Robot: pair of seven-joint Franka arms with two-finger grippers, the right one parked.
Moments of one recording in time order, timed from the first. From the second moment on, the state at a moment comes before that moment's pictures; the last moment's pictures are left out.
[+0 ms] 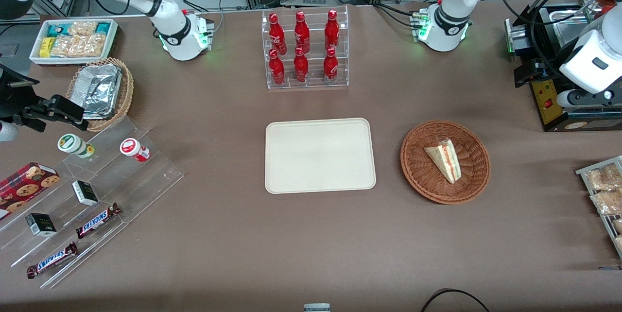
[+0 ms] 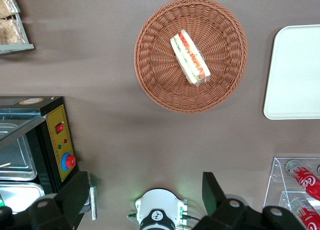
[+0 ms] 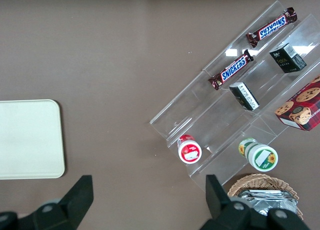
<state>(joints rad) 0.08 0.01 -0.16 -1.53 0.05 1.33 -0.07</state>
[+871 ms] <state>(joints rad) 0.06 0.07 -0.16 -1.84 0.05 1.67 -0.07</state>
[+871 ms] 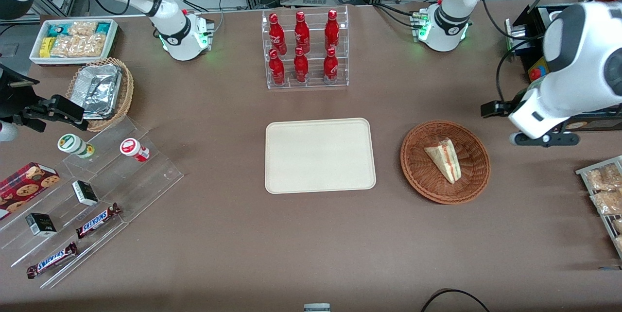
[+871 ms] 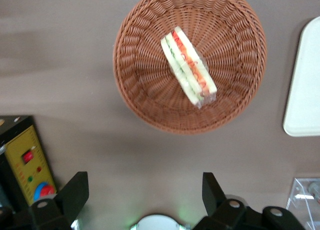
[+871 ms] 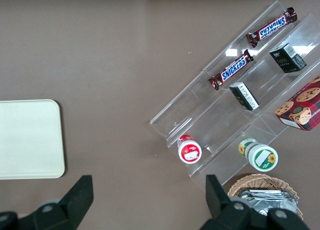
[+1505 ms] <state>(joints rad) 0.04 0.08 -0.16 -2.21 0.05 2.20 -0.18</state>
